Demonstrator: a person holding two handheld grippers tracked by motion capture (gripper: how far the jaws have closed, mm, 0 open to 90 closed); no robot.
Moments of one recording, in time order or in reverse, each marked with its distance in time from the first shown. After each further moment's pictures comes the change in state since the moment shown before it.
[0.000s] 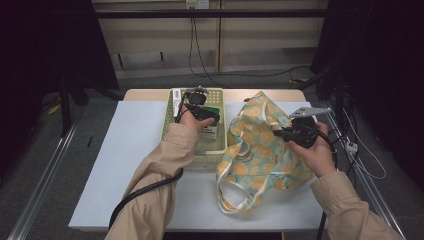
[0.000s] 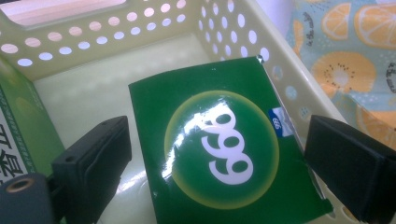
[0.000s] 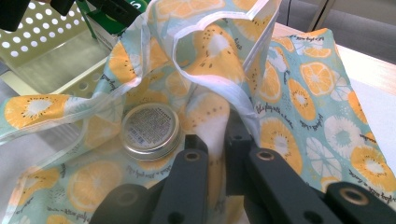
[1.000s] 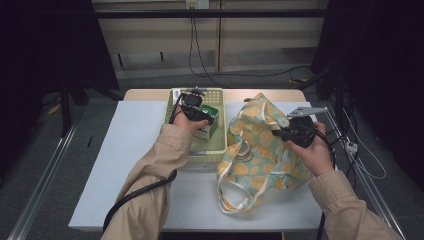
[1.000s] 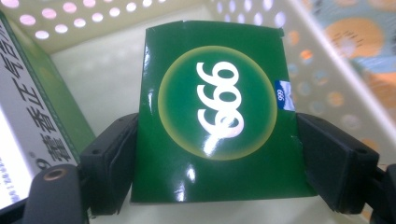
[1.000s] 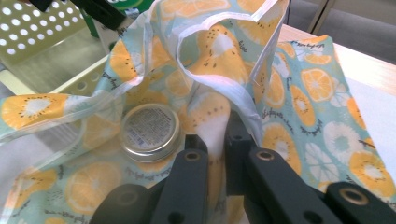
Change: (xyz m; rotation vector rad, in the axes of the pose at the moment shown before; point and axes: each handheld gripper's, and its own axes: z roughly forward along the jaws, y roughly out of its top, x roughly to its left) left arm 0.010 -0.003 -0.017 0.078 0.013 0.016; right arm 0.001 0.002 0.004 0.008 -0.005 -0.007
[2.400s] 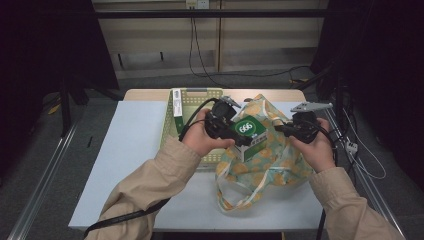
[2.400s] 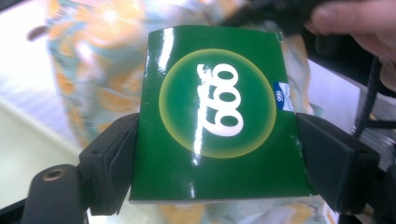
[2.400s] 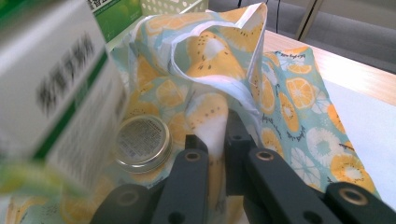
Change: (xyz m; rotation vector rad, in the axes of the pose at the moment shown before) left arm -0.126 -0.018 -0.077 -0.072 -0.448 0.376; right arm -0.006 0.009 -0.006 -0.019 -0.029 0.033
